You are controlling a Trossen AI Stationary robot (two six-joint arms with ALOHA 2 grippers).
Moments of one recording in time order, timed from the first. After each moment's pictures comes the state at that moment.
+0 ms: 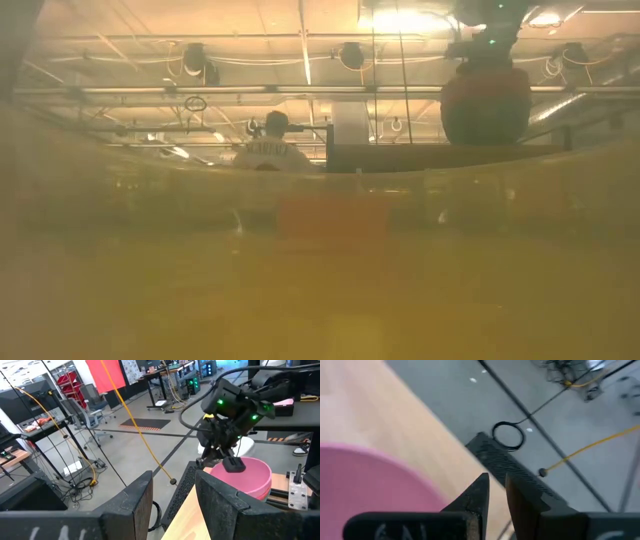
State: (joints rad) left arm 0.21 1.80 2.31 -0.66 -0.40 0.20; right arm -1.02 1.24 1.31 -0.93 0.23 -0.39
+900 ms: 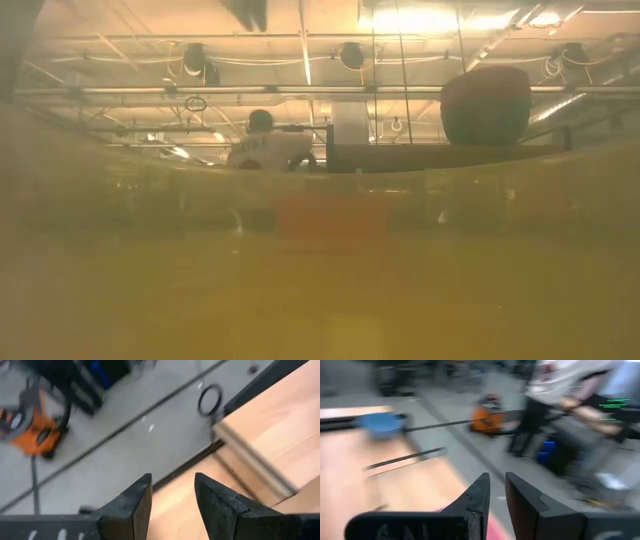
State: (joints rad) left arm 0.28 1.79 2.31 -1.50 -0.68 -0.43; right arm -0.84 0.79 1.36 -0.85 -0.03 -0.30
